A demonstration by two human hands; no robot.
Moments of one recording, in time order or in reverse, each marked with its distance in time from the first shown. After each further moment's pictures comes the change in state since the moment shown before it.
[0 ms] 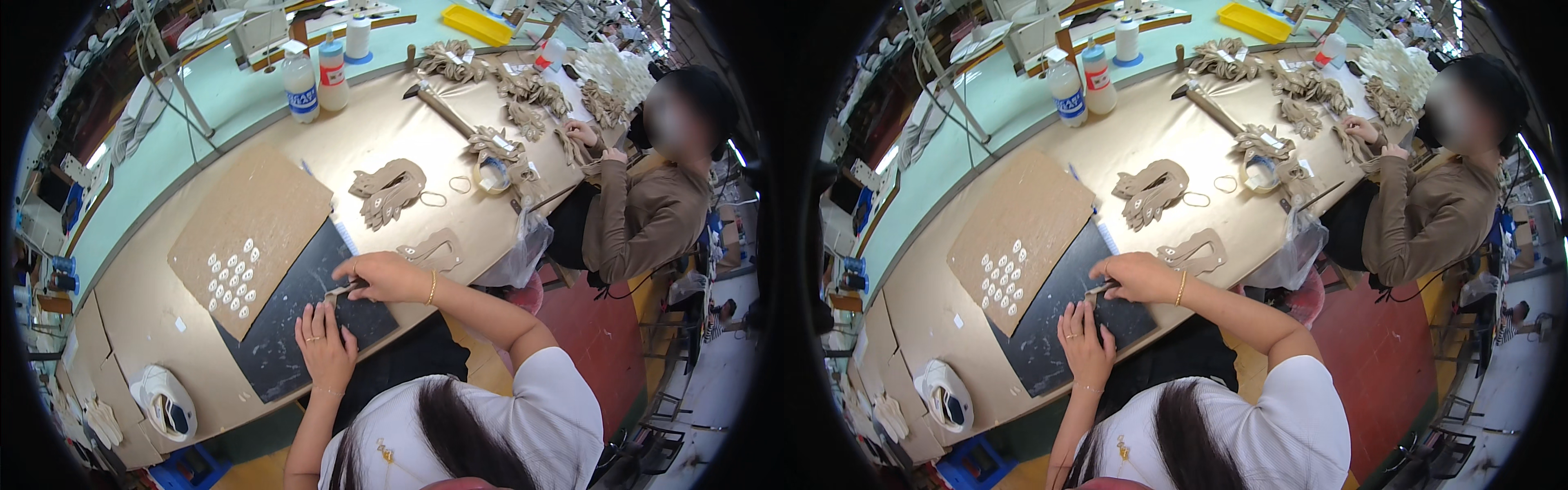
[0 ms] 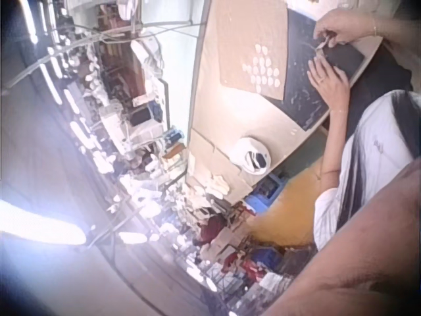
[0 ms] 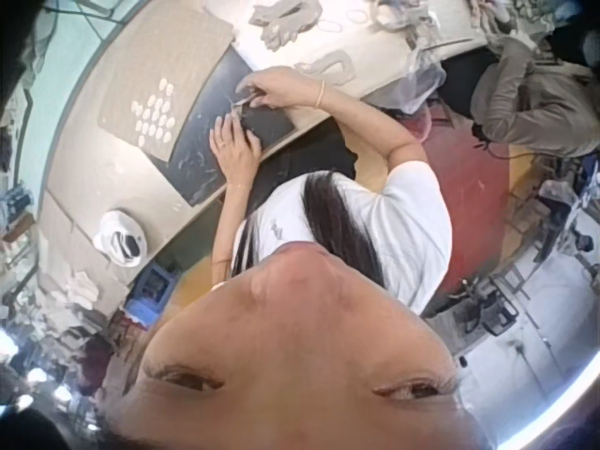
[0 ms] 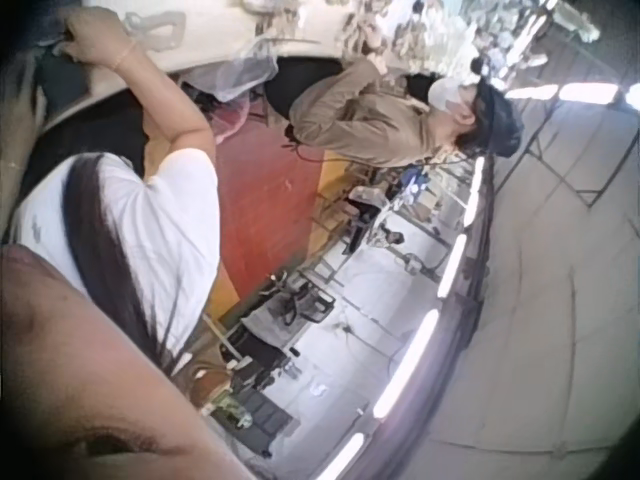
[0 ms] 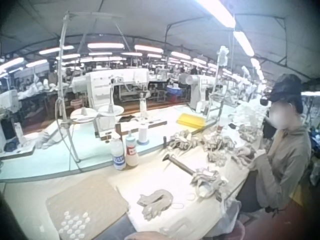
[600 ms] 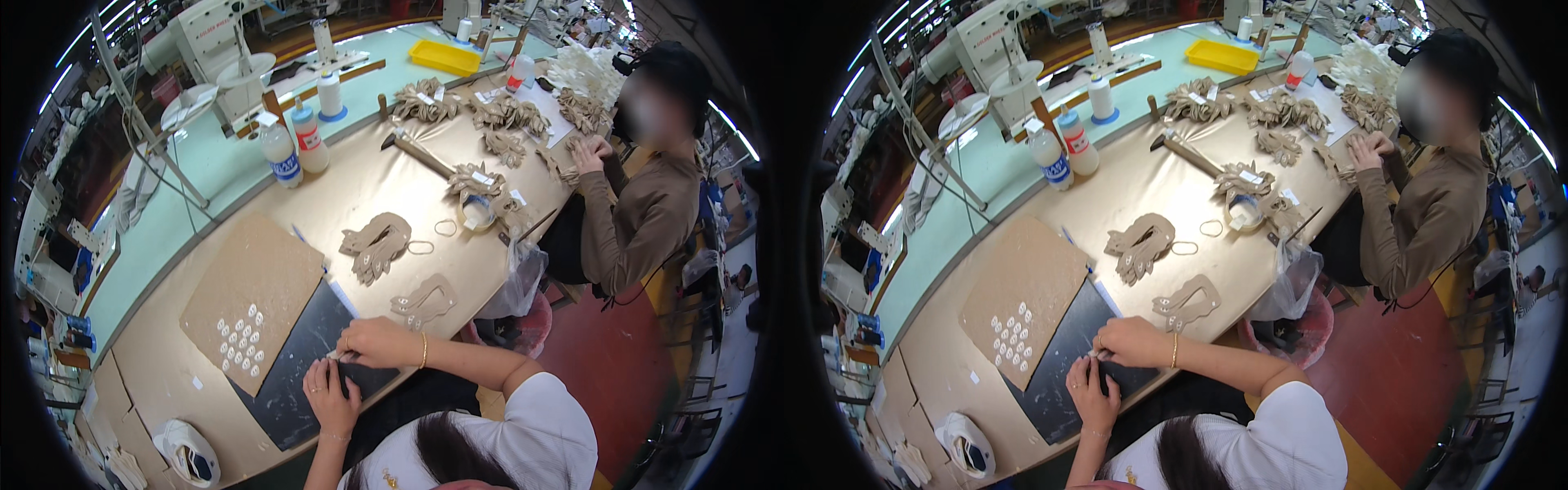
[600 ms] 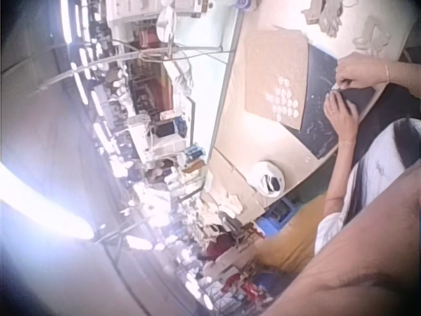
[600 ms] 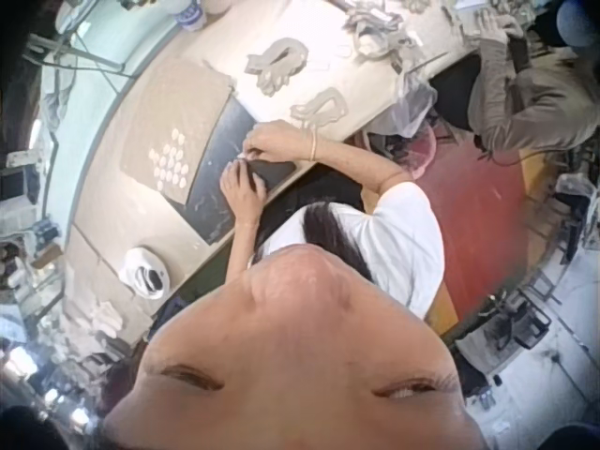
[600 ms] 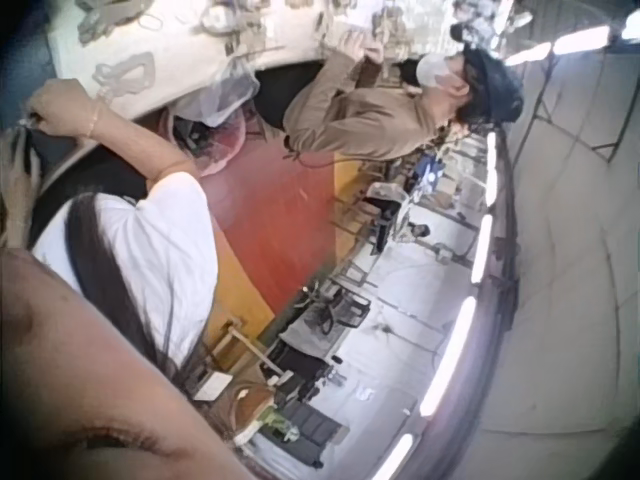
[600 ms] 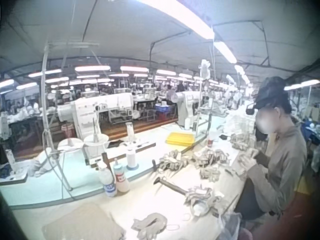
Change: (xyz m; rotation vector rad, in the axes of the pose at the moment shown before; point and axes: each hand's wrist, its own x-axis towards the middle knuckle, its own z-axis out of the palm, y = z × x) left_hand 0.003 -0.009 -0.004 -0.100 0.011 0.051; right_hand -0.011 -0.012 0.019 -0.123 0.130 -0.171
